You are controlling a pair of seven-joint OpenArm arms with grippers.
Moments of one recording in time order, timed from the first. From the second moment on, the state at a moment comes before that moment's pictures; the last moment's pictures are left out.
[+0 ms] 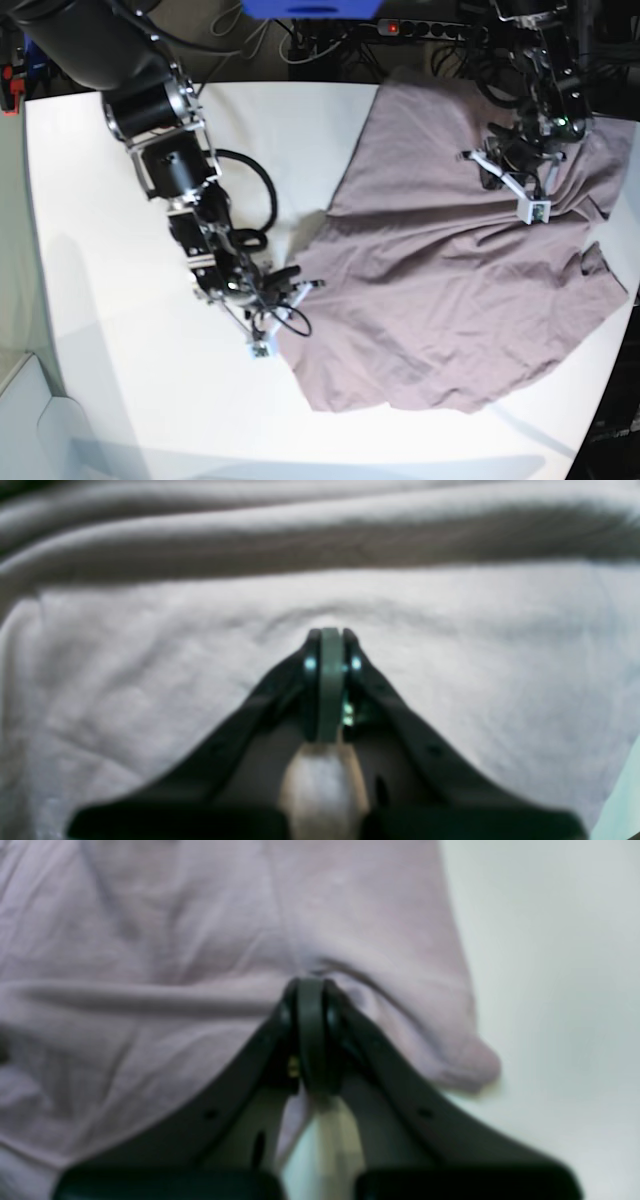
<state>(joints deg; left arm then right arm) 11.5 -7.8 -21.8 90.2 -18.1 -21.0 47.9 28.1 0.8 -18.2 46.4 17.2 3.2 -30.0</state>
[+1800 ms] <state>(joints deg) 9.6 -6.8 -18.5 87.7 -18.1 -20.8 46.8 22.7 3.8 -14.9 67.7 16.3 5.6 -45.0</state>
